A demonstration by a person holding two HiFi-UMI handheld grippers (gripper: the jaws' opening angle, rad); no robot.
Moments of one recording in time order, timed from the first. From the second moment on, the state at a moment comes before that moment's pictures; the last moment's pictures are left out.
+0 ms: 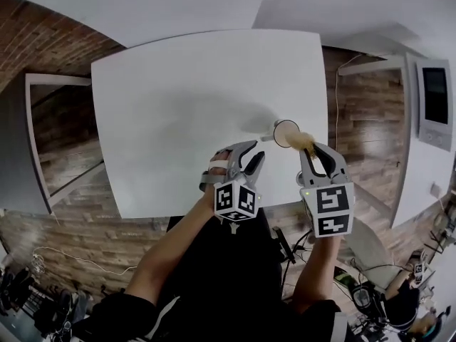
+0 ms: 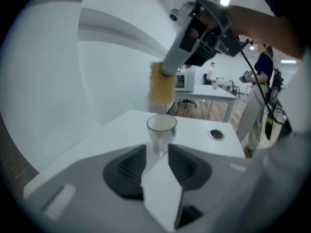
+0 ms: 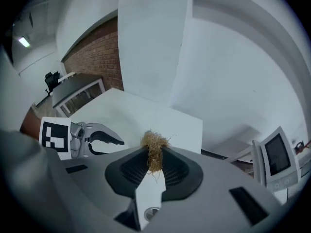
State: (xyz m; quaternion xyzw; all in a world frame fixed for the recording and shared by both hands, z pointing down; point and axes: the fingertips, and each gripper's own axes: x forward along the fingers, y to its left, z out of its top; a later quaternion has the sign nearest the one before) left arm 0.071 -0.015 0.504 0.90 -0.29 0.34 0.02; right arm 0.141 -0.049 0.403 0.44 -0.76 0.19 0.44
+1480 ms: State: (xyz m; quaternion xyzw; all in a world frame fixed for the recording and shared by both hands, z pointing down) left arm 0.012 0.100 0.251 0.93 -0.36 0.09 -0.05; right arm 0.109 0.138 0.243 0.63 -0.77 0.11 -0.04
